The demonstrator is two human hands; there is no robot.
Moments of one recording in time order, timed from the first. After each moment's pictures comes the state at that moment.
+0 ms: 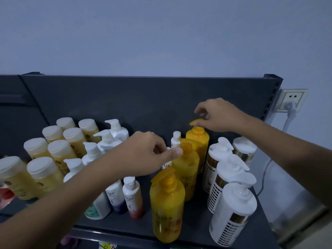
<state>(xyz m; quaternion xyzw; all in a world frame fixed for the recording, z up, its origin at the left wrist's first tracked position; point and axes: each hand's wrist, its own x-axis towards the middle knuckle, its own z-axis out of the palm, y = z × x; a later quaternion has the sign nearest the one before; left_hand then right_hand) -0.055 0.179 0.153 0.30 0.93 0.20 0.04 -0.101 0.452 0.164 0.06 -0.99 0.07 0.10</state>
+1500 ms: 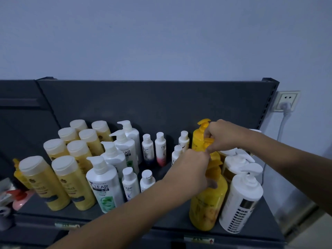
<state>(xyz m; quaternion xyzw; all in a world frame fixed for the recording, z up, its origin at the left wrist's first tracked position) -0.006 0.225 0.118 0.37 0.91 0.17 0.02 -0.052 0.408 0.148 0.03 -1.00 0.00 -0.03</state>
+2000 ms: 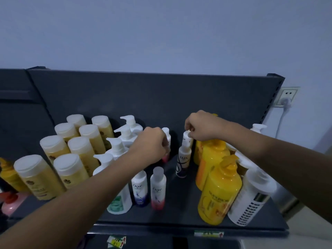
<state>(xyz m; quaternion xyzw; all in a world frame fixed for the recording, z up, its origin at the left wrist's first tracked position) -0.115 0.127 0.104 0.26 0.95 0.18 -0.02 -0.095 0.327 0.149 0.03 -1.00 0.00 -0.01</state>
